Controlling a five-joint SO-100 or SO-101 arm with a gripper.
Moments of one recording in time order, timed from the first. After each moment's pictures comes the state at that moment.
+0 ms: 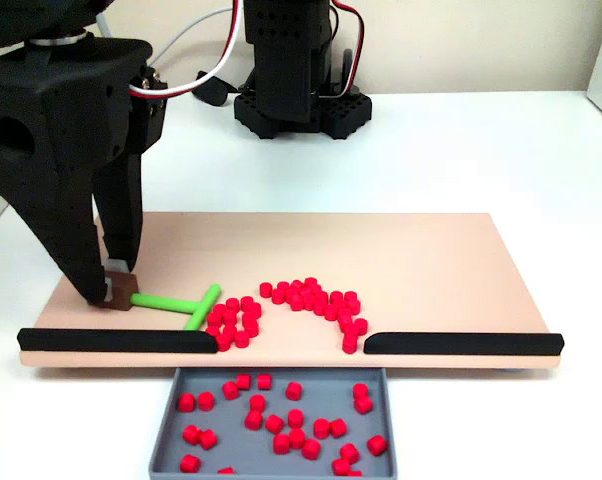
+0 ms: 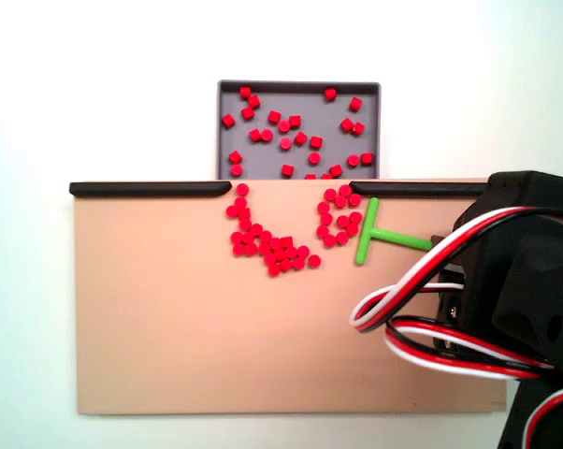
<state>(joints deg) 20.2 54.5 56.1 85.8 -184.2</state>
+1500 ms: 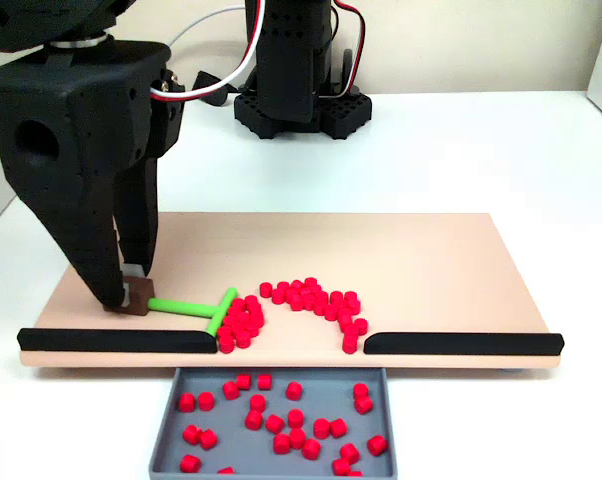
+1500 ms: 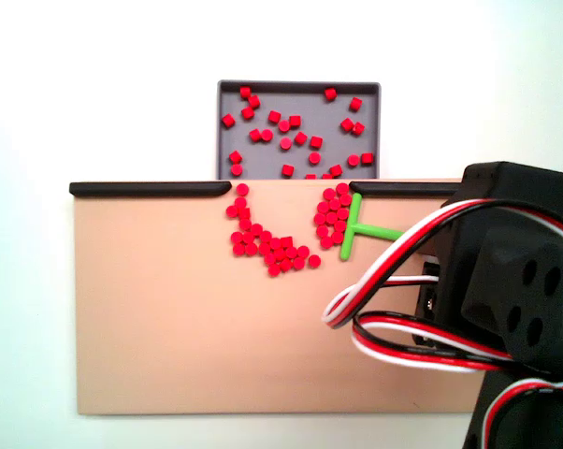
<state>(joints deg) 18.3 54.5 56.1 85.3 -183.6</state>
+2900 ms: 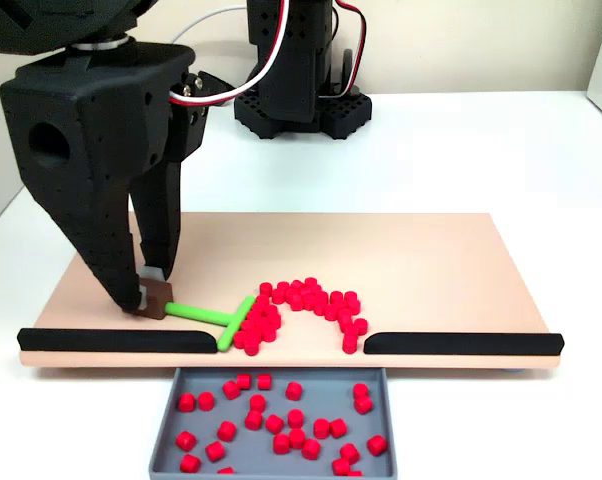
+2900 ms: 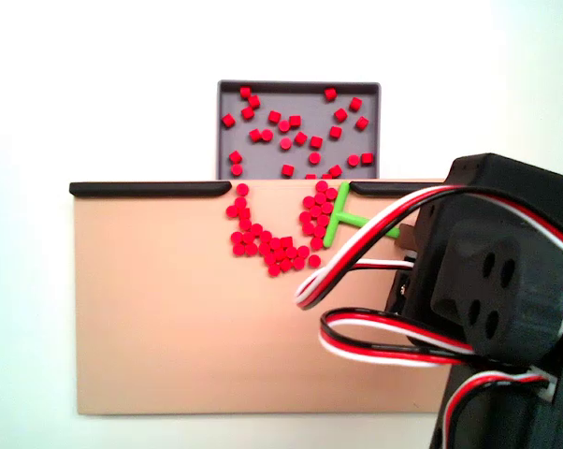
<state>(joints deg) 16.9 54.5 56.1 85.4 -175.4</state>
